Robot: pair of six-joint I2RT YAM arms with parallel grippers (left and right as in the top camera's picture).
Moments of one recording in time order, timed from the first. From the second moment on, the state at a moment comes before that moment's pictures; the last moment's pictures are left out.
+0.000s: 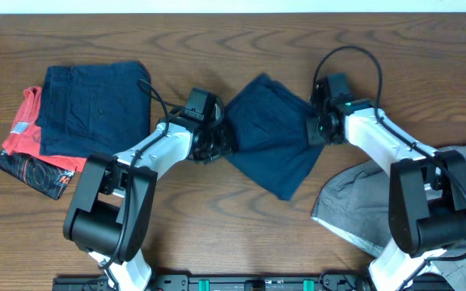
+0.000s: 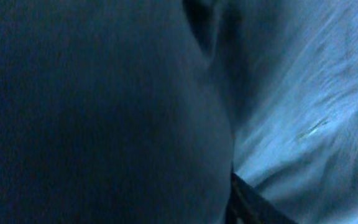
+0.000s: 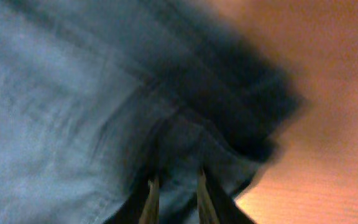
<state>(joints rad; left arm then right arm) -0.37 1.86 1.04 -0.48 0.43 -0.64 0.22 1.87 1.14 -0.51 0.02 0.14</state>
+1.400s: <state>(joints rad) -0.31 1.89 1.00 -0.25 0.62 -0.21 0.19 1.52 1.14 -0.76 0.02 0.08</state>
